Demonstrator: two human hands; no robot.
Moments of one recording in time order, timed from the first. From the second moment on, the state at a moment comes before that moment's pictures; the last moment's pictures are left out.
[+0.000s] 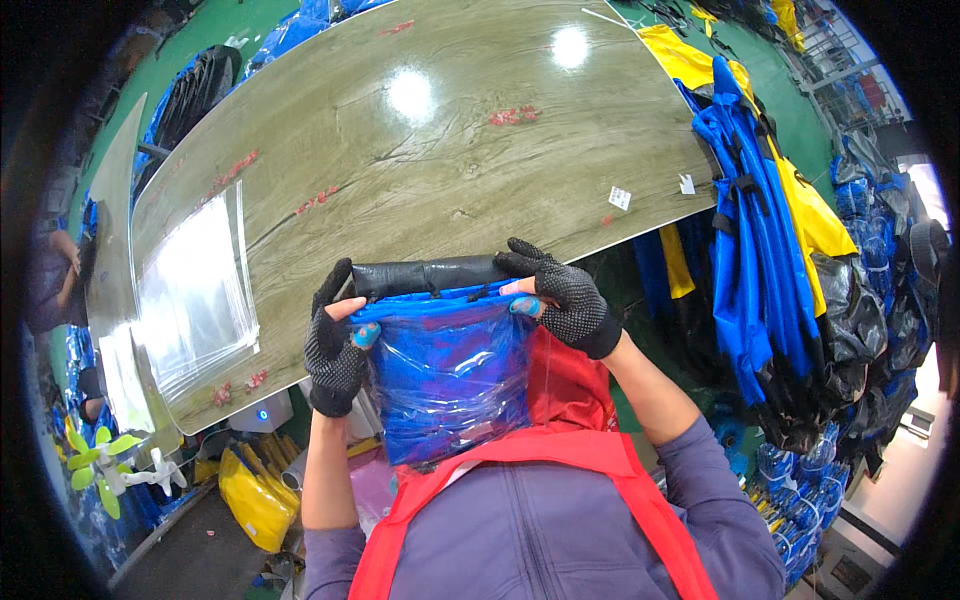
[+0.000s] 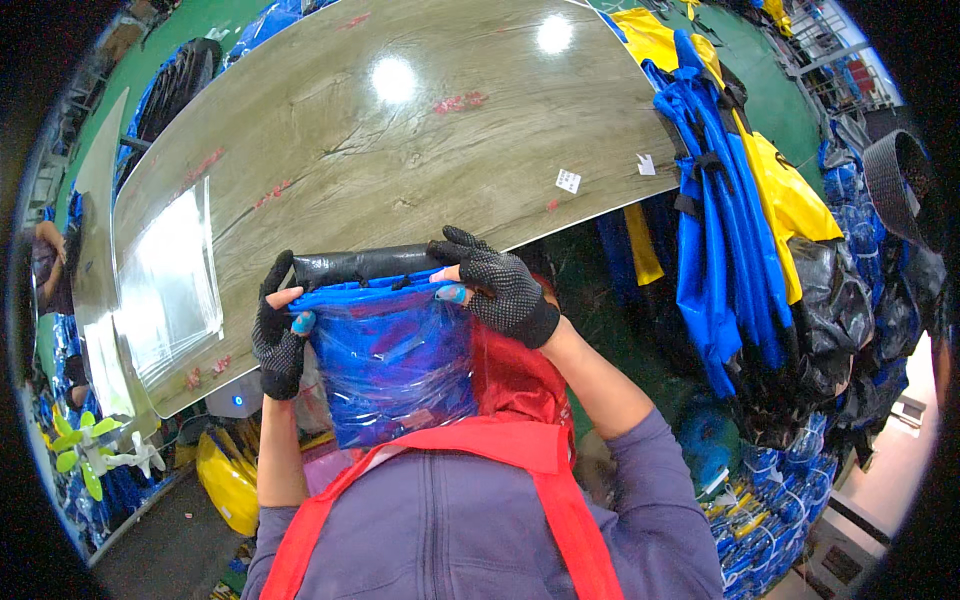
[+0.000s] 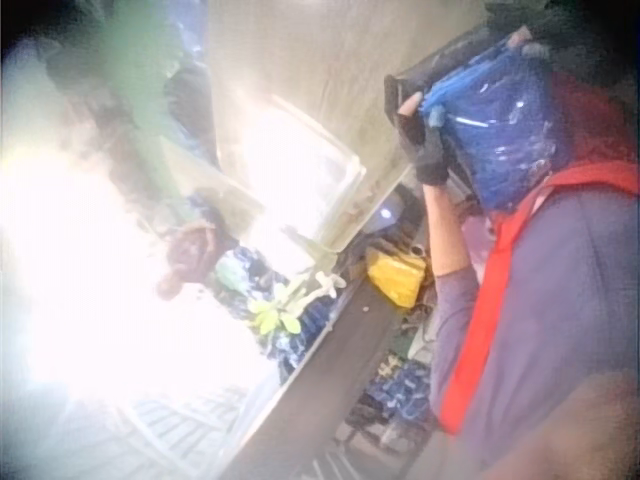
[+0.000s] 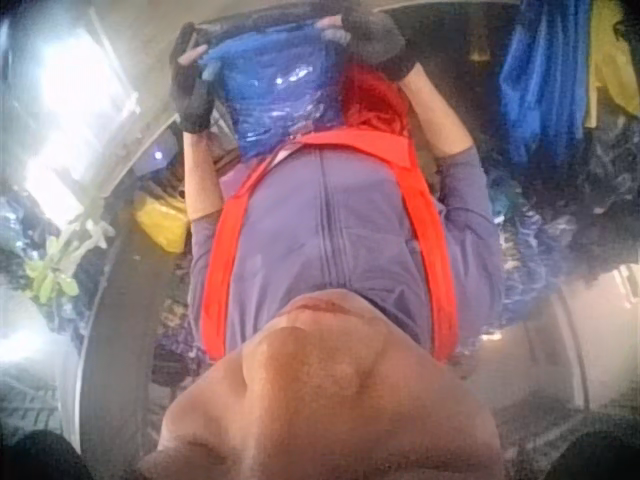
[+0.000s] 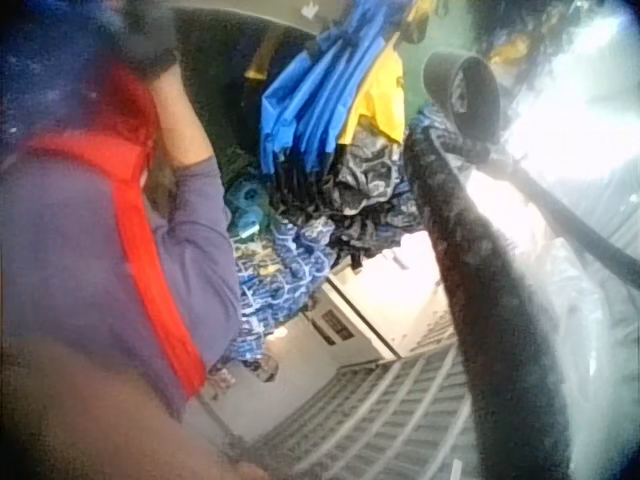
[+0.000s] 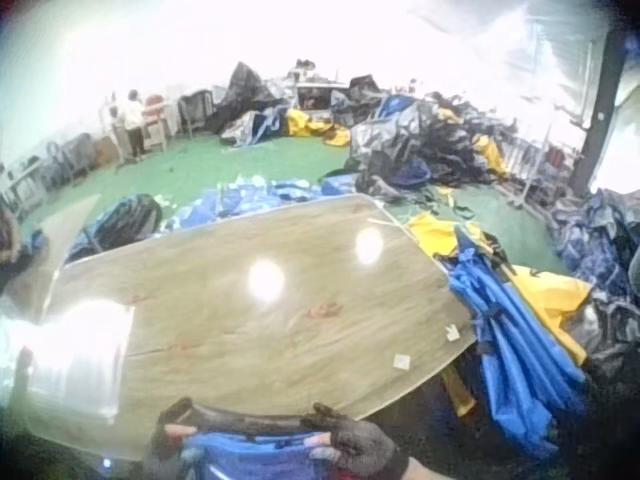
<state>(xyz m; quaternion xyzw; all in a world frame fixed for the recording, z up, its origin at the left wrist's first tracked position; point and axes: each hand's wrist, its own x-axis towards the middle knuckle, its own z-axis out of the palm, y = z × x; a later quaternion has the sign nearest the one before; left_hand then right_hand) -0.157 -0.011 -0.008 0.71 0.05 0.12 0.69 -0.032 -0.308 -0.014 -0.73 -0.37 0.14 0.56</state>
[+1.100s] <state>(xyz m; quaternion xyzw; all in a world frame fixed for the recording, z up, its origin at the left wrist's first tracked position) -0.169 -0.071 0.034 0.67 0.15 -0.13 0.71 -0.022 -0.255 0.050 -0.82 -0.40 0.23 0.34</state>
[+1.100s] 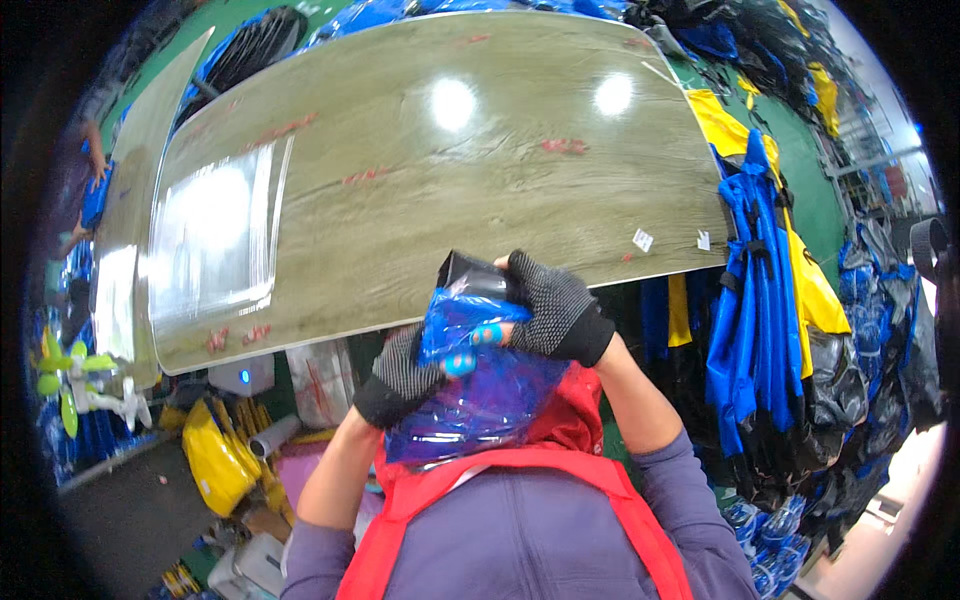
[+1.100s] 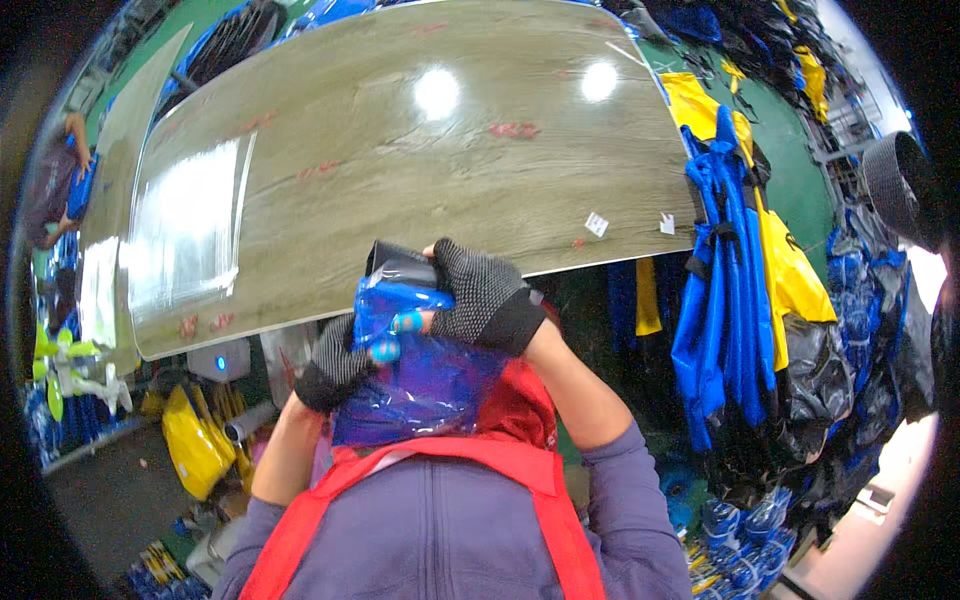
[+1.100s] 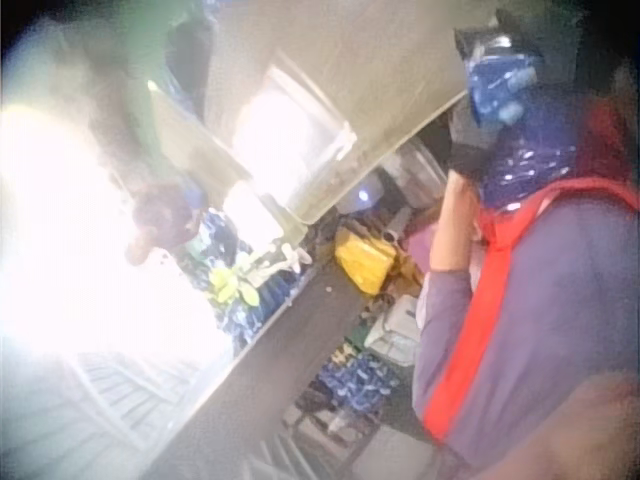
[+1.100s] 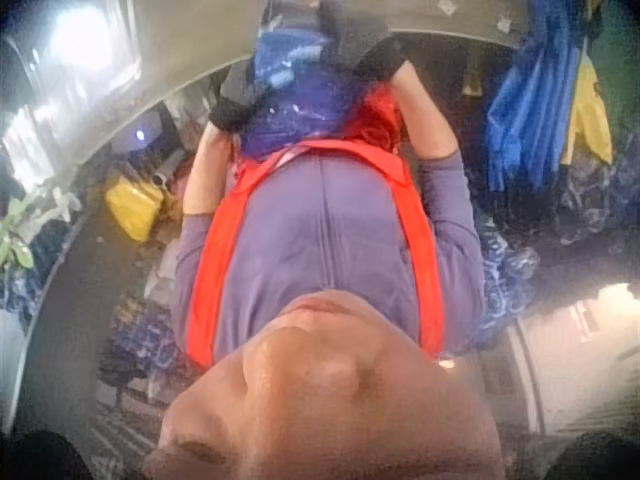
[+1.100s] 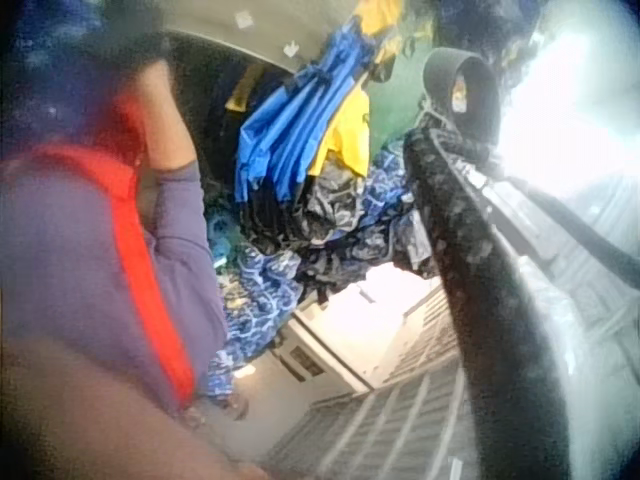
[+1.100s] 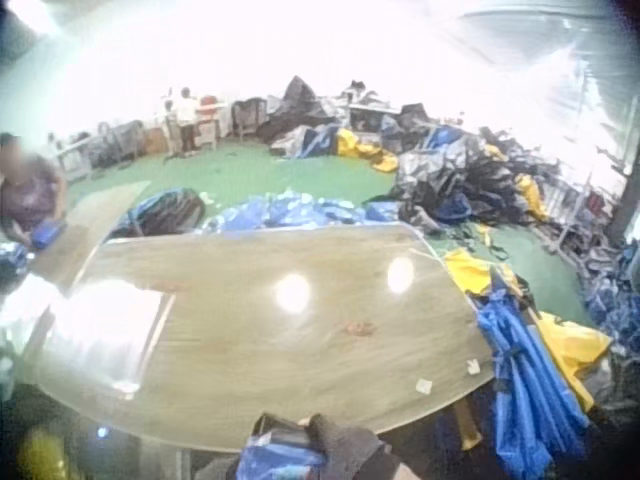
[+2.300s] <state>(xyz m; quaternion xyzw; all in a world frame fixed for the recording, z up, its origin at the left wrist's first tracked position) -0.124 -0.033 -0.004 0.56 0.03 0.04 0.82 -0.005 -0.236 0.042 -0.80 -0.36 0.26 0.41</state>
